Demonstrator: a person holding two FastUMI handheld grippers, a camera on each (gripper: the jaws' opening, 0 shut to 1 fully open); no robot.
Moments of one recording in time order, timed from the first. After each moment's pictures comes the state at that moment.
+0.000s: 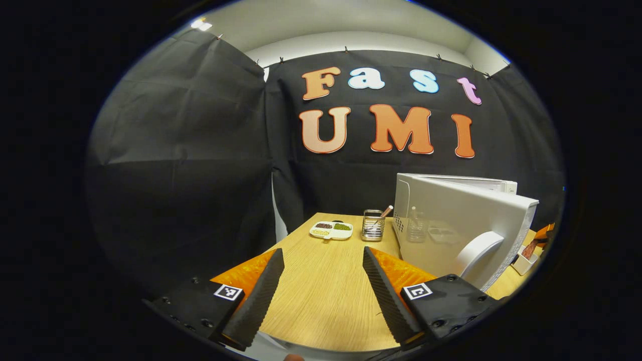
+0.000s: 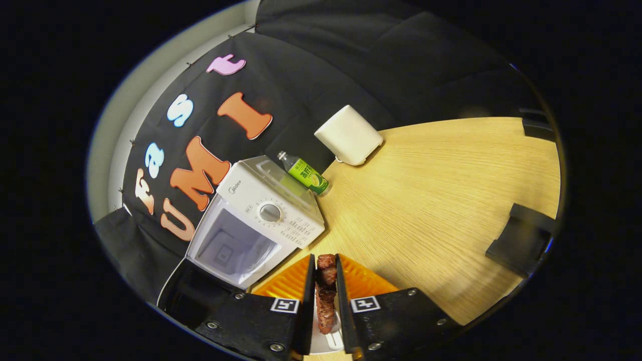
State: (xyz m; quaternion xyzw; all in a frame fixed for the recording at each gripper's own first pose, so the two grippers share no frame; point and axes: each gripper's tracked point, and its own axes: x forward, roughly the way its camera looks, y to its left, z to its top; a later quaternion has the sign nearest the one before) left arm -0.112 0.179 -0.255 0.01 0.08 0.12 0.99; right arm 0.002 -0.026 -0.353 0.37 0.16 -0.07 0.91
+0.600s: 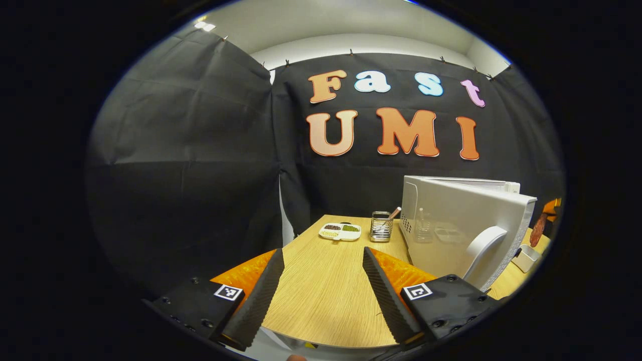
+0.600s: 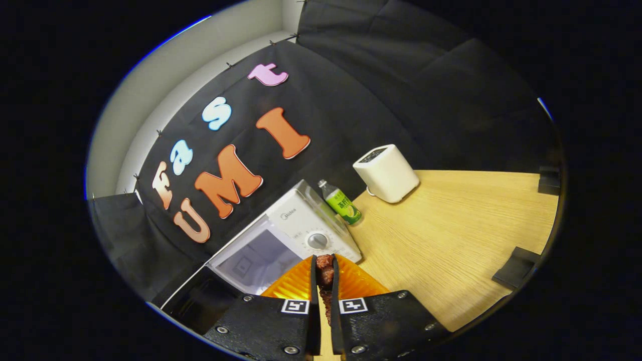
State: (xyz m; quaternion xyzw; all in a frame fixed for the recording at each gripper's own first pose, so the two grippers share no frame) left arm -0.127 0.195 -0.252 0.01 0.07 0.13 0.99; right arm 0.011 0.013 -0.245 0.29 0.08 -0.03 0.95
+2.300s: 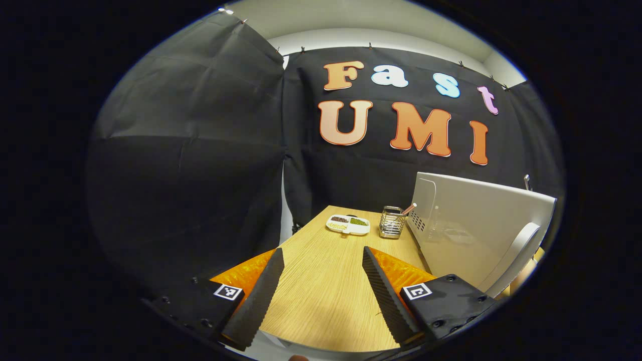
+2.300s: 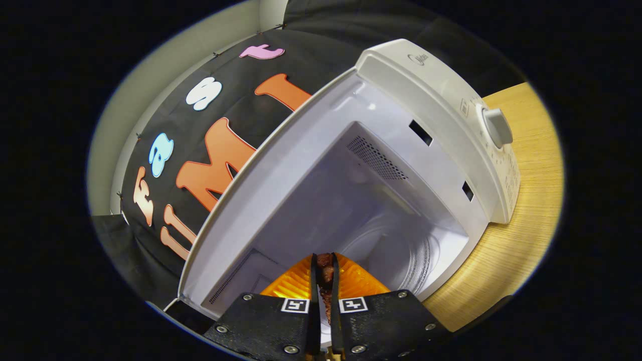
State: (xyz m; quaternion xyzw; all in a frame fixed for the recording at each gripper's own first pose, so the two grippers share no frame) left arm -0.102 0.254 -0.285 -0.04 0.10 0.13 0.99; right arm 0.259 0.225 -0.344 0.38 0.06 -0.06 0.92
